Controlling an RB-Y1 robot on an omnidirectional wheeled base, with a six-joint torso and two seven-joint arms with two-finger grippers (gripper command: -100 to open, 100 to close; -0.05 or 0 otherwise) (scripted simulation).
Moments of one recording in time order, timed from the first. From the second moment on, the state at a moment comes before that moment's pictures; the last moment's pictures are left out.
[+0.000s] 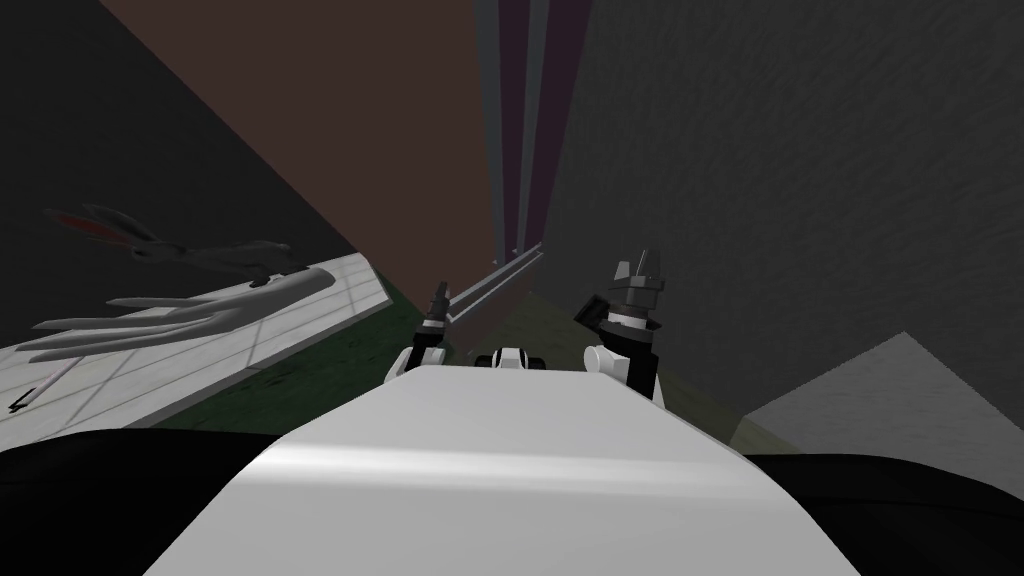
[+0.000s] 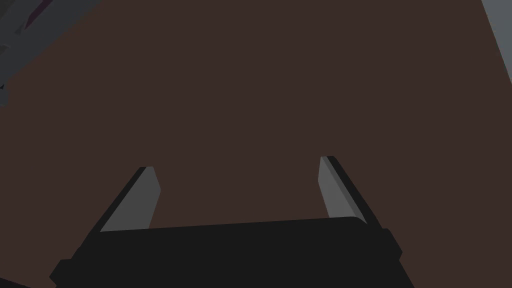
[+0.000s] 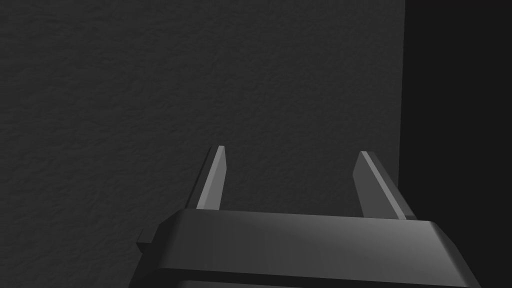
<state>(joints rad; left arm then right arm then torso) 0.37 0.20 0.02 -1.77 -0.07 -0.54 -0.10 0.49 0.03 -0.03 -2.40 -0.03 -0.37 0.17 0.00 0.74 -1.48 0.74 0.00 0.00</state>
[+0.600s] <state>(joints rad) 0.34 0.19 0.04 -1.59 -0.06 -0.53 -0.11 0.49 0.03 -0.03 -2.40 -0.03 -0.37 0.17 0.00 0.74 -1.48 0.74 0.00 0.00</state>
